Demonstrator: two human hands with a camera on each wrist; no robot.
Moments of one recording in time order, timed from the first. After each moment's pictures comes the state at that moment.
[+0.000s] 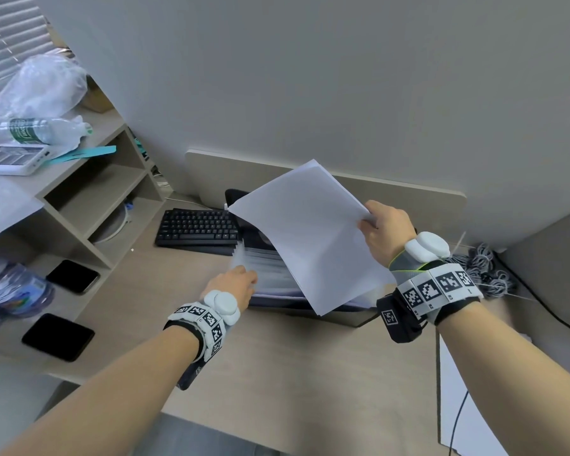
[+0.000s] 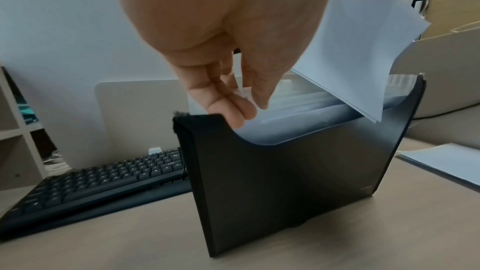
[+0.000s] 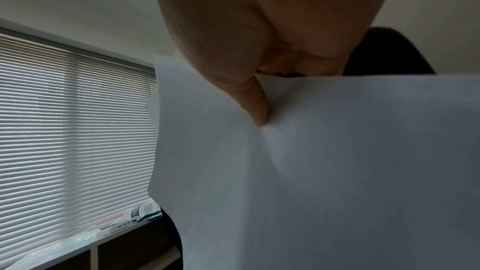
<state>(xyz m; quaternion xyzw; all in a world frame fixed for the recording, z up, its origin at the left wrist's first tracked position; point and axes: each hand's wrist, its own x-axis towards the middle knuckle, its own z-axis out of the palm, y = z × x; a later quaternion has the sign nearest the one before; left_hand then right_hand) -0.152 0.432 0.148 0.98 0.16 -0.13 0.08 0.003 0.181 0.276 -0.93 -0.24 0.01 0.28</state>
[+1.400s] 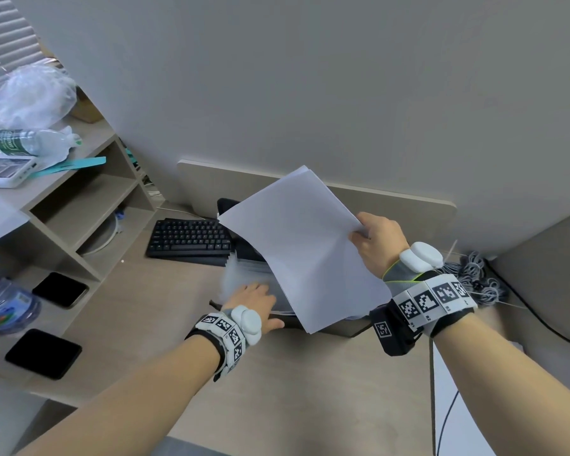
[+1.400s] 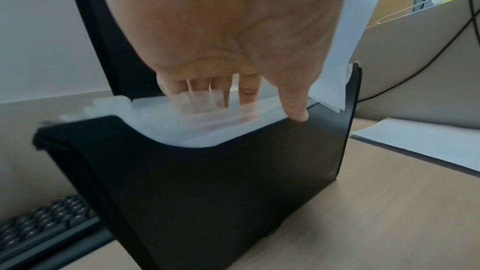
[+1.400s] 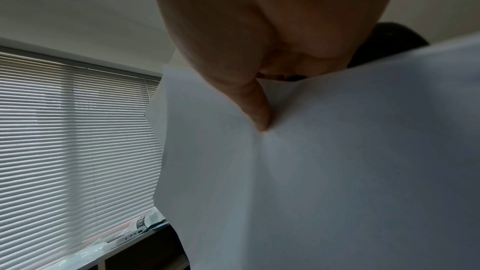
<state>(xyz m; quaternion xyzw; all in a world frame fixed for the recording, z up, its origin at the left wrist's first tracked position) -0.129 0.388 0.151 0.98 0.02 -0.19 -0.01 0.004 0.180 0.287 -0.92 -0.25 0.04 0.29</state>
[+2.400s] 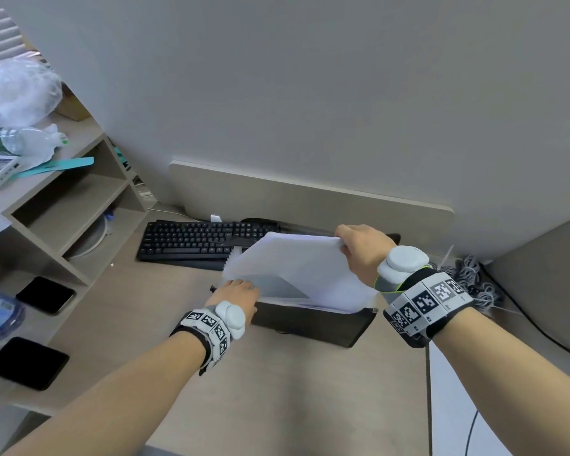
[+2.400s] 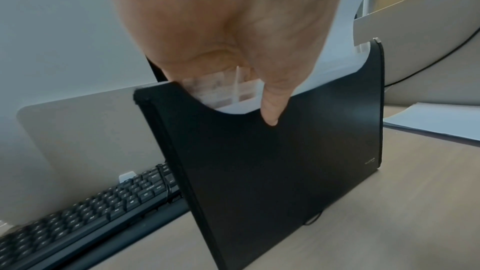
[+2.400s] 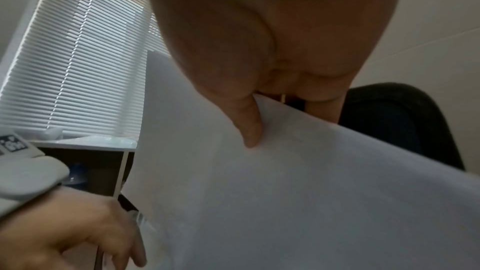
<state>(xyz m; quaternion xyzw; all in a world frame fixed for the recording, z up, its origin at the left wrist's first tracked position) -0.111 0.426 0.136 0.99 0.01 -0.14 -0.03 0.021 0.198 0.280 -0.93 -0.36 0.06 0.05</state>
